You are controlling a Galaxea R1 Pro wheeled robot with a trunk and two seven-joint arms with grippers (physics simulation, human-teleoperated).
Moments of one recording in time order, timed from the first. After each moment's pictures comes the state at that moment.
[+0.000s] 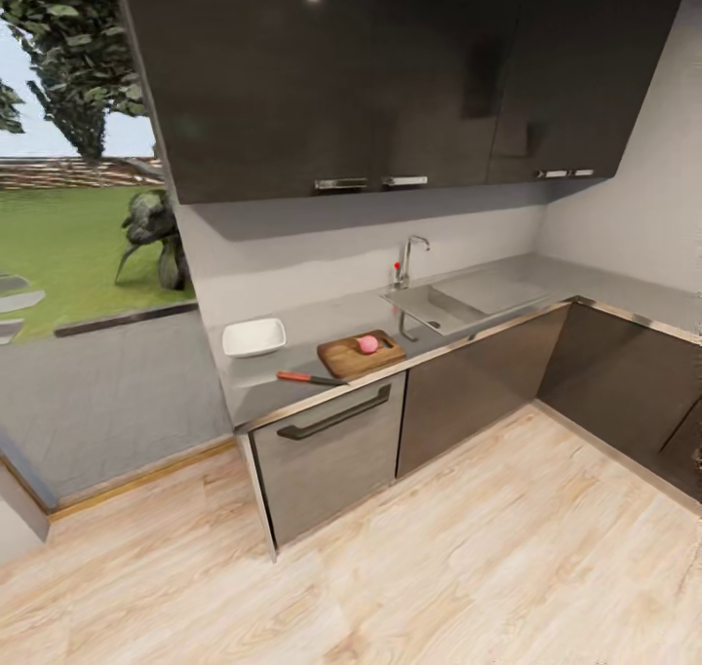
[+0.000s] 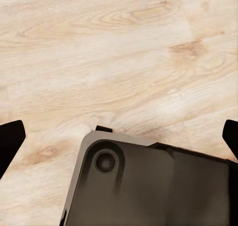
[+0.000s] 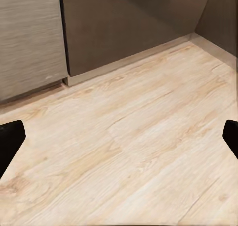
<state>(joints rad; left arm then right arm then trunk) 0.19 0.00 0.13 -0.50 0.19 -0.37 -0.13 0.24 0.07 -0.36 -0.90 0.17 -0.65 0.09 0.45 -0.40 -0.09</state>
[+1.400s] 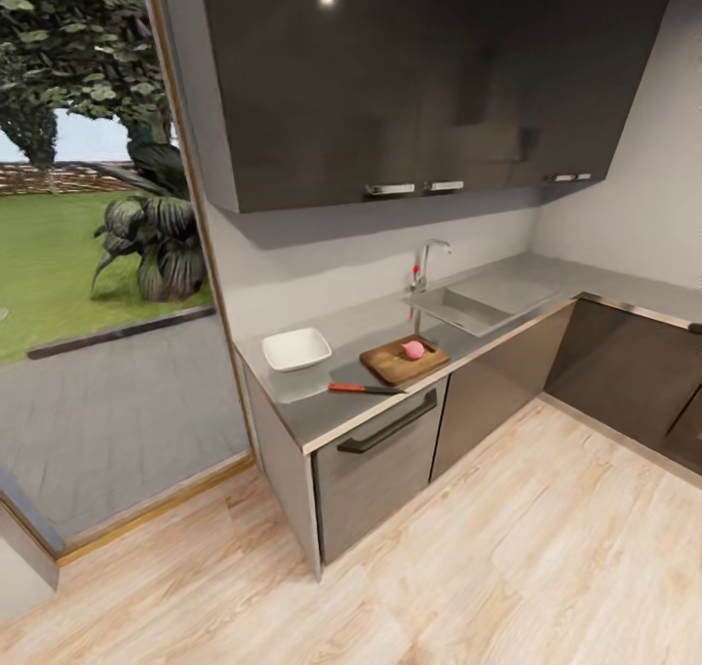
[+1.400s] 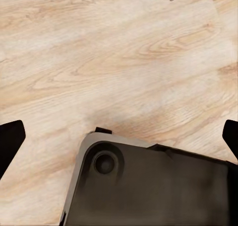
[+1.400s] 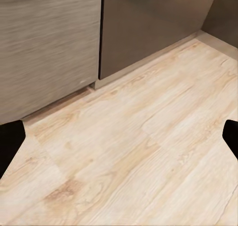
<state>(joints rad) 0.19 0.00 0.13 -0.49 0.19 -0.37 -0.13 0.24 0.07 -0.36 -0.90 0.17 -0.65 0.09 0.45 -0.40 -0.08</state>
